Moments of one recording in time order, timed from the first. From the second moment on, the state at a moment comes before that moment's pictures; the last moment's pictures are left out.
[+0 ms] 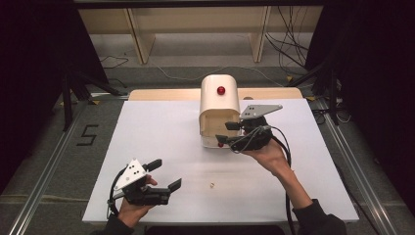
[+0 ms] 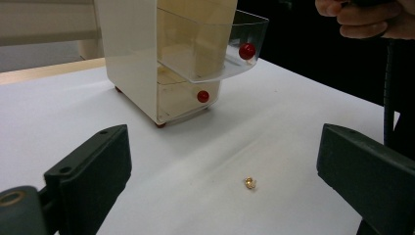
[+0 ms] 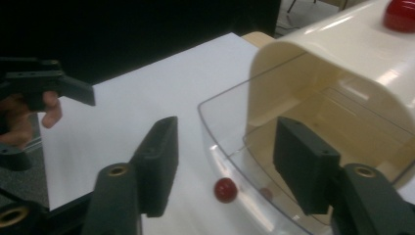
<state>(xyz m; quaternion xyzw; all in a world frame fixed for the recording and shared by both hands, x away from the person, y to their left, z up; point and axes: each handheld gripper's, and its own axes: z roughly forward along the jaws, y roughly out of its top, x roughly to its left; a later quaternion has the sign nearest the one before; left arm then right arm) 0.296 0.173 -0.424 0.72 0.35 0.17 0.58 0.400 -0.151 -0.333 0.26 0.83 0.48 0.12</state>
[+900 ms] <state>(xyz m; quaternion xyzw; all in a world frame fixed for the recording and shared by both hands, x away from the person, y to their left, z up) 0.295 0.174 -0.422 0.72 0.35 0.18 0.58 0.365 -0.113 -0.372 0.21 0.85 0.48 0.07</state>
